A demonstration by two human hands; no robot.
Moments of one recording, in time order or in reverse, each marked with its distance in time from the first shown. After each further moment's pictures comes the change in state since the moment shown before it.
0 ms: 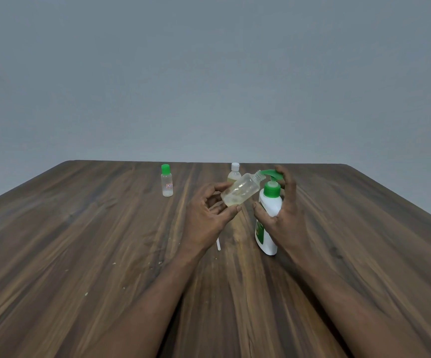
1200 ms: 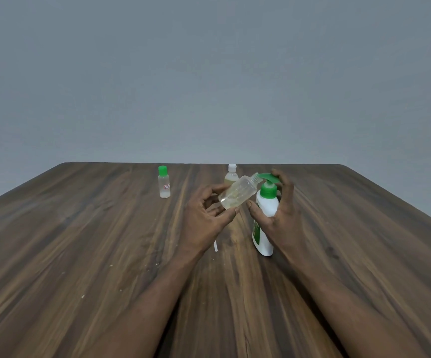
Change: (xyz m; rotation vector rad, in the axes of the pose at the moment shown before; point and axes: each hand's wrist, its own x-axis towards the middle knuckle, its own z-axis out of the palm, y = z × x) left_hand -0.002 0.001 0.002 0.019 0.004 0.023; right_hand 0.000 -0.007 -0.002 0.028 0.025 -0.040
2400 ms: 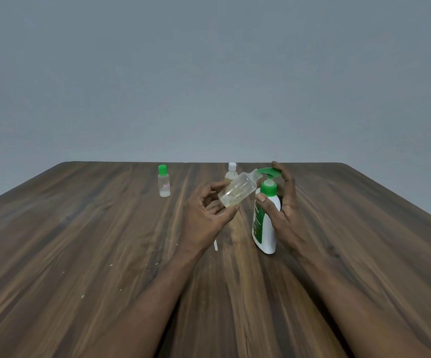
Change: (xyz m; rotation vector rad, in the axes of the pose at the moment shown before) left_hand 0.001 0.003 0.001 -0.039 0.015 0.016; right_hand 0.007 -0.005 -0.006 0.243 -0.077 0.102
